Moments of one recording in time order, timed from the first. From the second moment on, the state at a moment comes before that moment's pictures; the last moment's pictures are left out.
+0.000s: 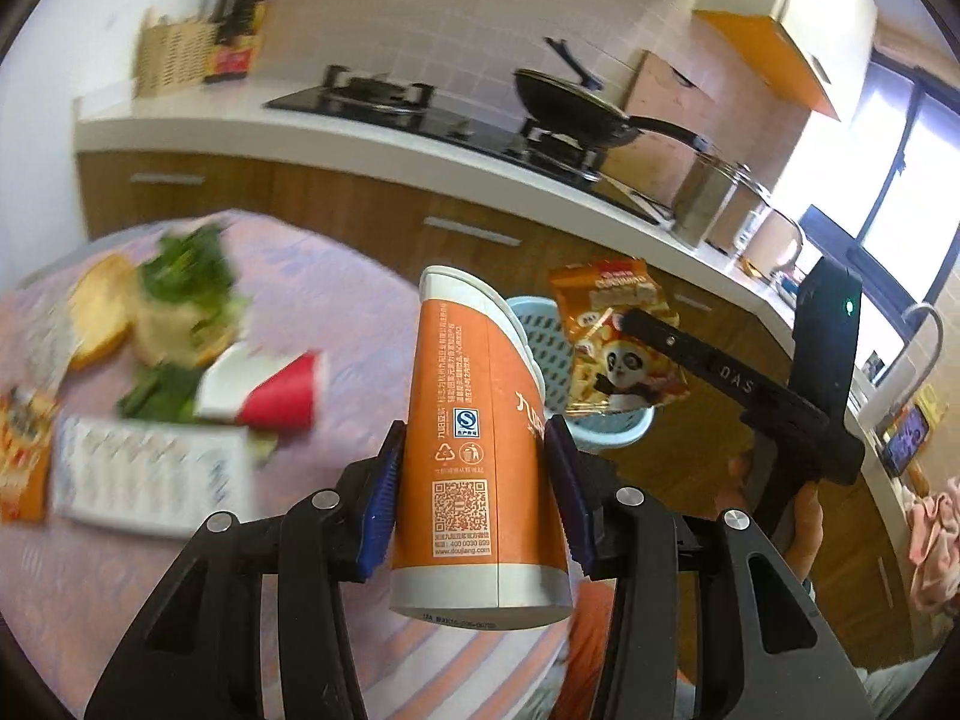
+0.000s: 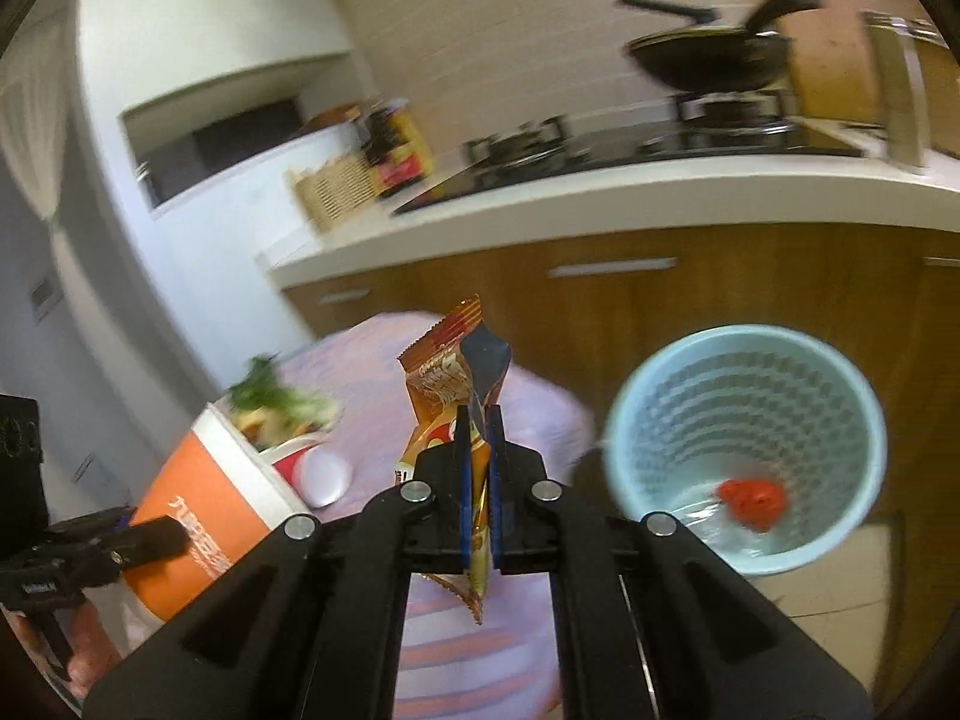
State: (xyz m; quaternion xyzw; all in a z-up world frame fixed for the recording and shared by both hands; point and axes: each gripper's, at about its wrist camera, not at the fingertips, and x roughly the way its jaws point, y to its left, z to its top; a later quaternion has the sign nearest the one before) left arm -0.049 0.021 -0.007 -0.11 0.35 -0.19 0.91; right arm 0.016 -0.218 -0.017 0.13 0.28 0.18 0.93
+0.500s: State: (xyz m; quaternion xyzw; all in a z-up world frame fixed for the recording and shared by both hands) left arm 0.097 -0.137 -0.014 -0.02 0.38 -0.25 0.89; right arm 0.084 -0.378 -0.085 0.18 0.32 -0.01 0.93
